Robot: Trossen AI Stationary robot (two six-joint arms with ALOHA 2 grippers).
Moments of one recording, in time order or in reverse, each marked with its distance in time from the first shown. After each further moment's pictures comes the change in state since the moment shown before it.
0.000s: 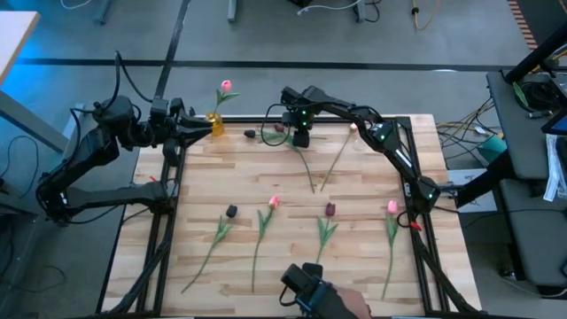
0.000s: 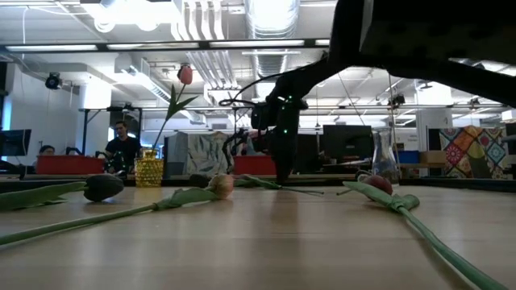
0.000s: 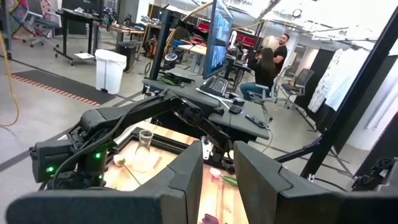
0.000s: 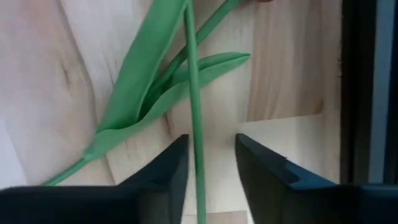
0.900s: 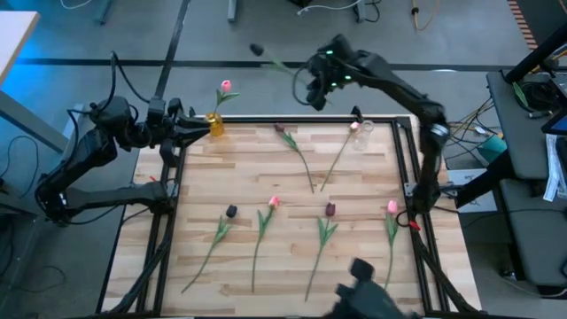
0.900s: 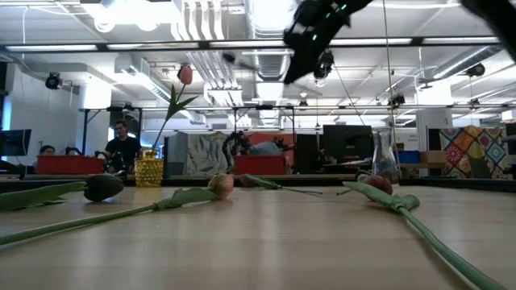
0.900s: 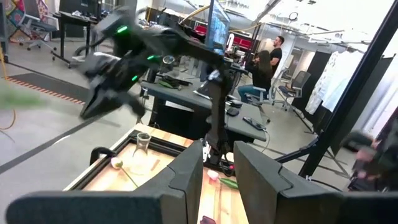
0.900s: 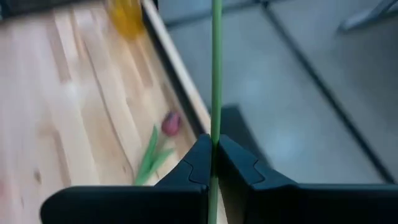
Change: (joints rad) left arm 0.000 -0.014 0.000 0.002 0.008 -0.003; right arm -0.079 -0.646 -0.242 0.263 -0.048 0.228
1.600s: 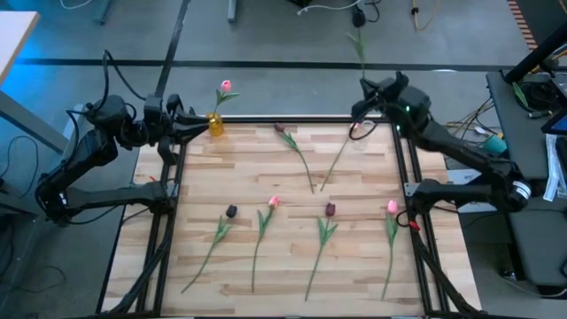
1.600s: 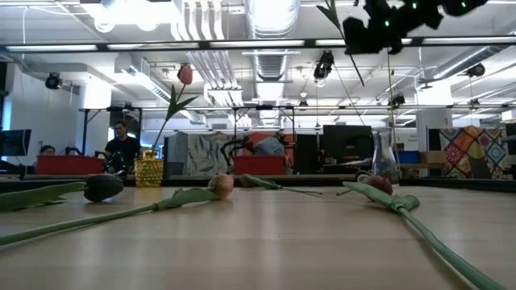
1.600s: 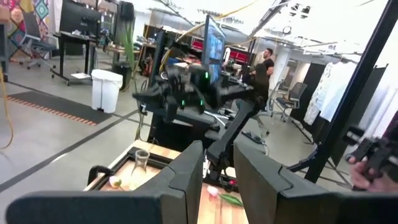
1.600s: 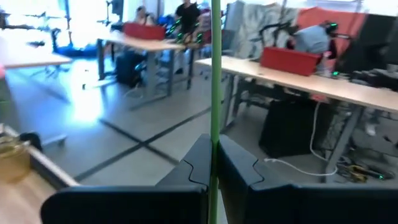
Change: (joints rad) left arm 0.000 0.007 0.000 0.076 -0.004 0.001; right arm 0.002 -0.883 -1.209 1.089 0.453 0.152
